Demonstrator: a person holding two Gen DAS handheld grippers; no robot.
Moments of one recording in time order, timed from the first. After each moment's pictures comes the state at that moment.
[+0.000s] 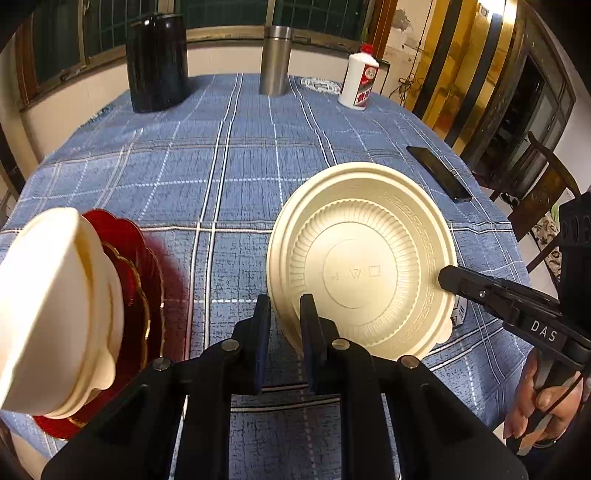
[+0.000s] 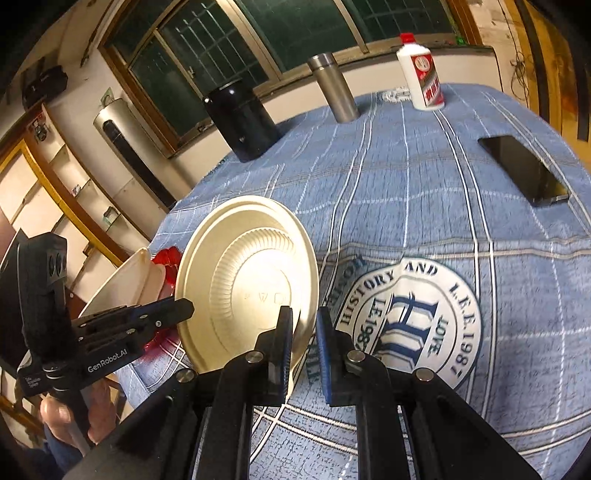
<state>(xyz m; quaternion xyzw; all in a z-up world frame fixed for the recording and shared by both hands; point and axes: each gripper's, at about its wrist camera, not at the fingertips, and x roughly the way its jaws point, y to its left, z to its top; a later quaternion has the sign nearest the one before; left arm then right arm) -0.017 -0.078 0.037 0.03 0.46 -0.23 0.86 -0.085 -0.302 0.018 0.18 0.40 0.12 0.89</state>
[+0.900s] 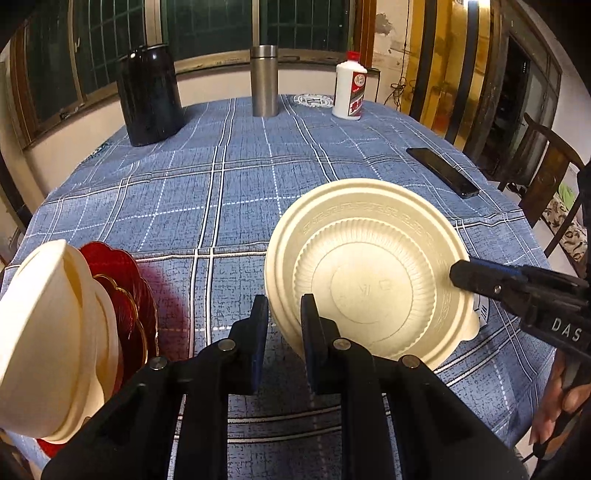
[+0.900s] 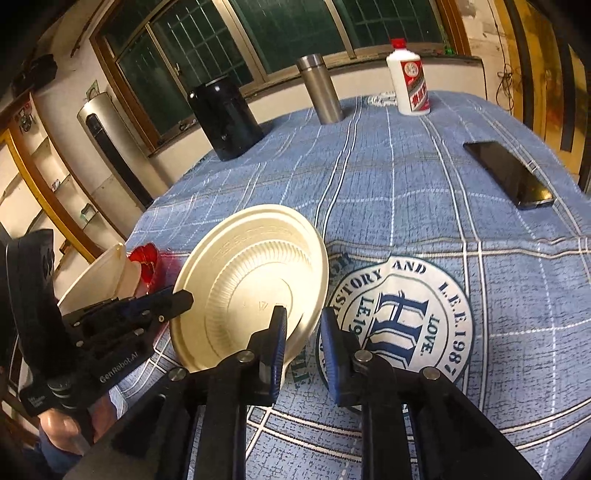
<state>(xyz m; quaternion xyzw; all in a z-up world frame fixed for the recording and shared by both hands) -0.026 -0.087 0.030 0.07 0.40 -0.22 0.89 -0.090 -0.288 0.023 0.14 0.39 0.07 0.91</state>
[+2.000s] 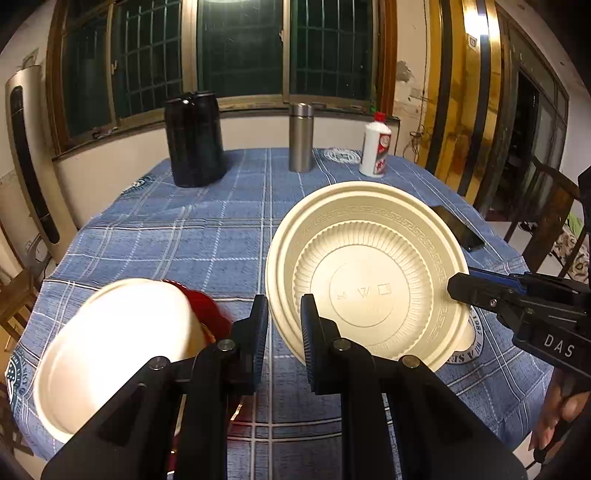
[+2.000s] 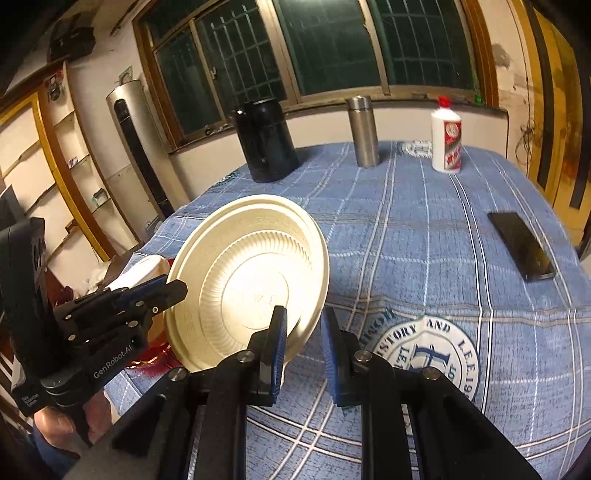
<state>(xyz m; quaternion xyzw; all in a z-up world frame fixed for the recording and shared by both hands) -0.040 -0.040 0.081 0.04 0.32 -0.18 0.93 -0.092 -0.234 0.077 0.07 0.34 0.10 0.93</state>
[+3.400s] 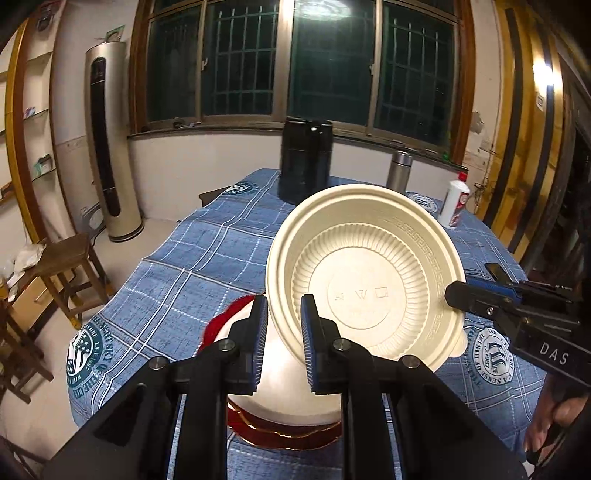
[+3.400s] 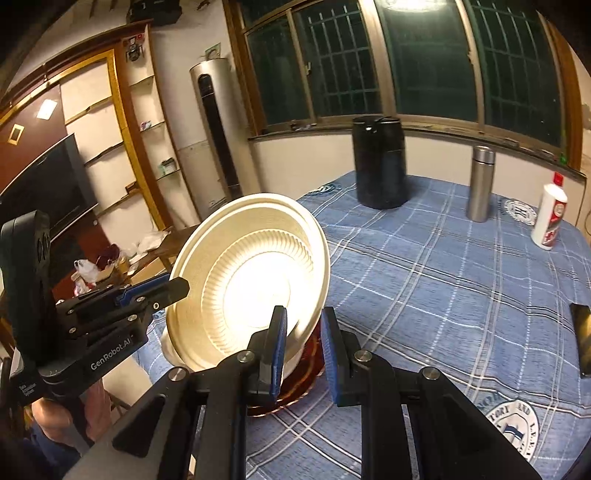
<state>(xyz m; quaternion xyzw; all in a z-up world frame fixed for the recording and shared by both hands) -0.048 0.087 0.108 -0.03 0.30 -0.06 0.95 -0.057 -0.108 0.116 0.00 0.32 0.24 0.92</state>
